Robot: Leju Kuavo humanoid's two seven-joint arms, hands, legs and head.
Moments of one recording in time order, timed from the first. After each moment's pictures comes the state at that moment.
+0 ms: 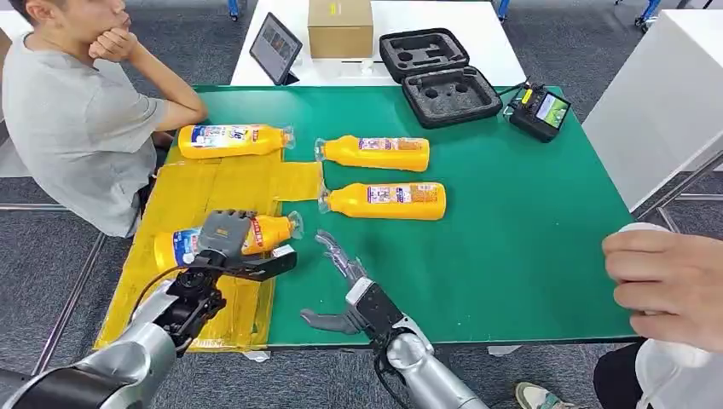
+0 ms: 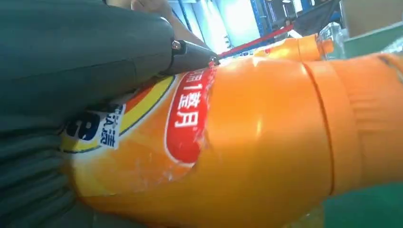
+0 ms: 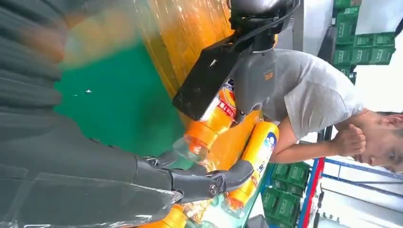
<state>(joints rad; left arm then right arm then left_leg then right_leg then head) -0.68 -0.09 -0.17 -0.39 -1.44 0.49 -0.12 -0.31 0.18 0.42 -0.89 0.05 -0.11 -0.70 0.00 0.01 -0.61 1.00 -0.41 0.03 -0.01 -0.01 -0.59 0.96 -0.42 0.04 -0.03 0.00</state>
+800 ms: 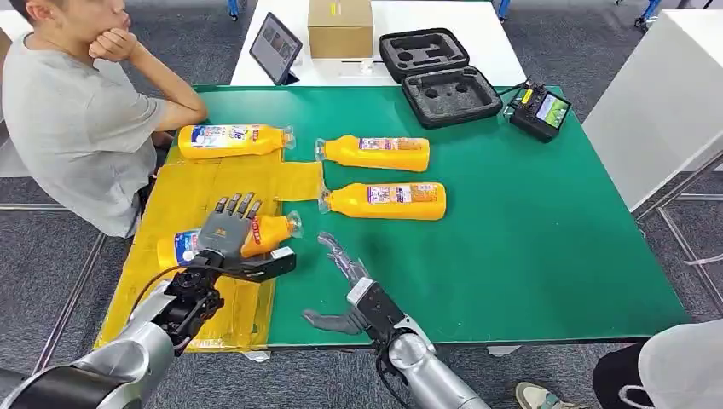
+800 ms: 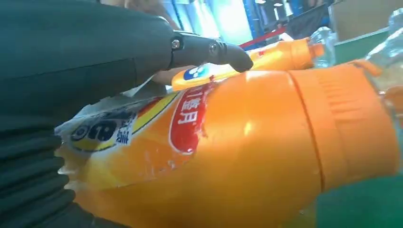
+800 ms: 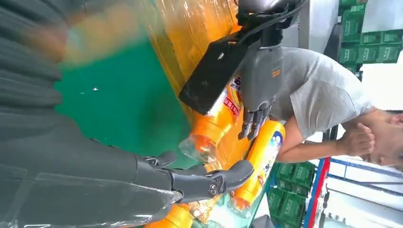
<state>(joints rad) -0.69 -0.09 -0.17 -0.38 -1.41 0.52 -0.18 -0.31 0.18 0.41 -0.87 0.05 -0.11 -0.70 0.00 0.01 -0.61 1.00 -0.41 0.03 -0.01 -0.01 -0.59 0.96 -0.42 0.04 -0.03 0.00</state>
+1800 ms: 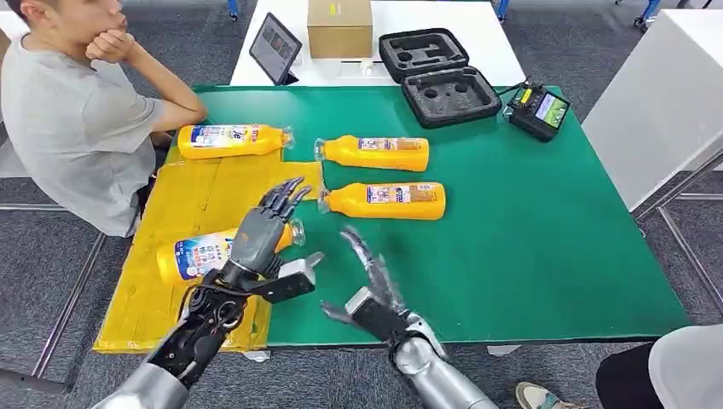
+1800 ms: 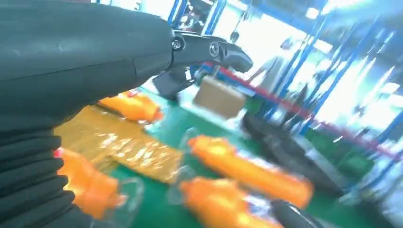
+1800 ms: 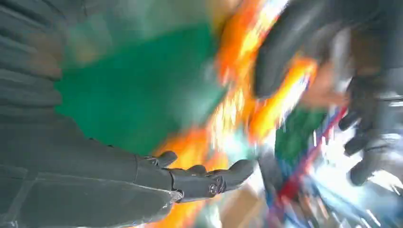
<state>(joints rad) -0.42 -0.09 -0.37 -0.99 -0.64 0.46 -0.67 -0.32 0.12 0.45 -0.87 0.30 -0.52 -0.70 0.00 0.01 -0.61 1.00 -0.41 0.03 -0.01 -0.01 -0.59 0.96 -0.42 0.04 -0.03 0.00</state>
